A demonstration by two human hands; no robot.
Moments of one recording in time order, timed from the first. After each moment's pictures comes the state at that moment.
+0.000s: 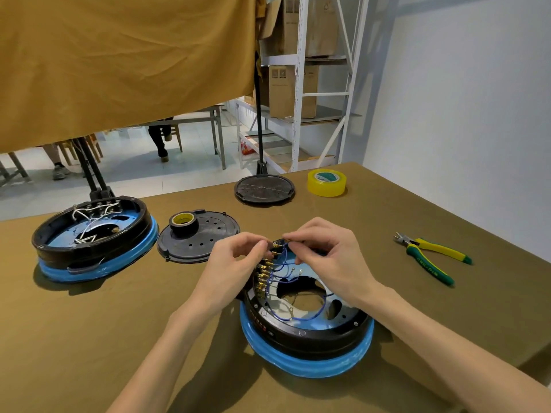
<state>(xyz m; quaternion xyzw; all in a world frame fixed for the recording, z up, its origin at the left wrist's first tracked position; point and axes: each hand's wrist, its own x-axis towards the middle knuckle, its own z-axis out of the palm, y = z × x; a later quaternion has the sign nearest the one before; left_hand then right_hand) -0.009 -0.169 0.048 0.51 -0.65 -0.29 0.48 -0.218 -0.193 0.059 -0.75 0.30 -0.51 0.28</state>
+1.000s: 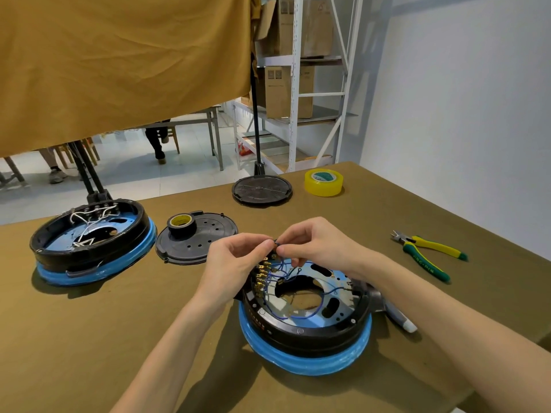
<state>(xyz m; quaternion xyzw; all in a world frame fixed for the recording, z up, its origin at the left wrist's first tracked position) -0.019 -0.163 0.053 0.48 -0.57 -0.39 0.54 -0.216 -0.212 0.093 -0.75 0.41 -0.27 0.44</state>
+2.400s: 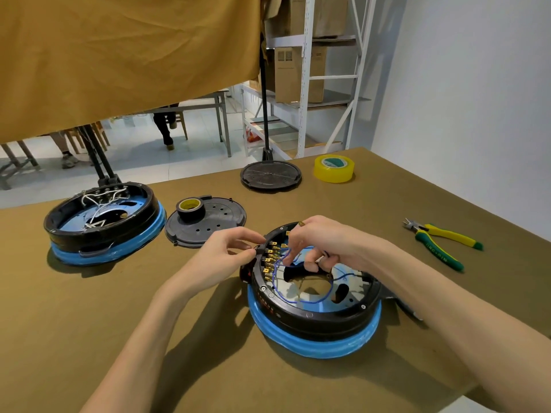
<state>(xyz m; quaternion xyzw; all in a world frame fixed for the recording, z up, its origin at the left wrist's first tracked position) 0.031 -0.178 0.036 0.54 -0.69 -0.33 0.34 -0.201 -0.216 0.088 -0.63 0.51 -0.14 0.56</state>
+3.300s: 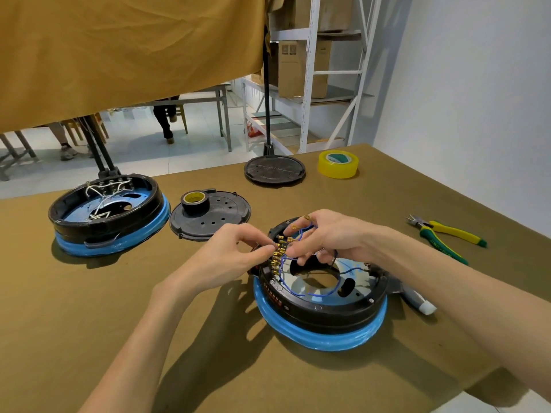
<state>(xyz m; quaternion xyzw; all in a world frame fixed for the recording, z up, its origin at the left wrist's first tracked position) 0.030 -0.163 0.049 0.54 -0.74 -0.27 0.31 -0.199 -0.213 0.092 -0.64 0.47 -0.13 0.60</state>
